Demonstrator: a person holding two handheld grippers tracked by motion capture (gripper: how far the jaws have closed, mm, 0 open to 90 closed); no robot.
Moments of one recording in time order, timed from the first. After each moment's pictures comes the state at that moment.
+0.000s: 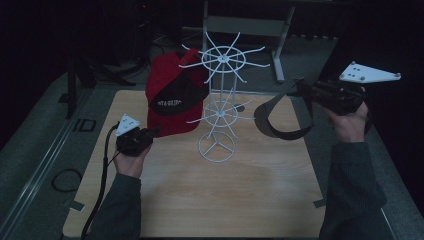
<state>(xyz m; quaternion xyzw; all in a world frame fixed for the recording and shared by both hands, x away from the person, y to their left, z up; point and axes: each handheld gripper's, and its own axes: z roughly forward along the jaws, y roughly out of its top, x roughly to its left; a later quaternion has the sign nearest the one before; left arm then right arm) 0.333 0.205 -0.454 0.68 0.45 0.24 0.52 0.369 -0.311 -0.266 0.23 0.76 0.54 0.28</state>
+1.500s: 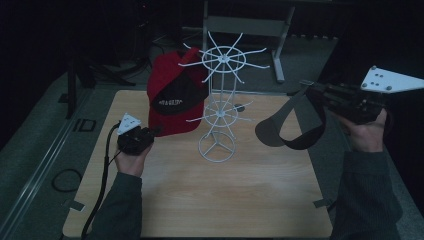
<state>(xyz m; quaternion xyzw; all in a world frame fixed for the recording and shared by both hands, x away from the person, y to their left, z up) 0.336 0.203 -0.454 0.68 0.45 0.24 0.52 0.329 -0.316 -0.243 0.16 0.76 0.57 0.28</state>
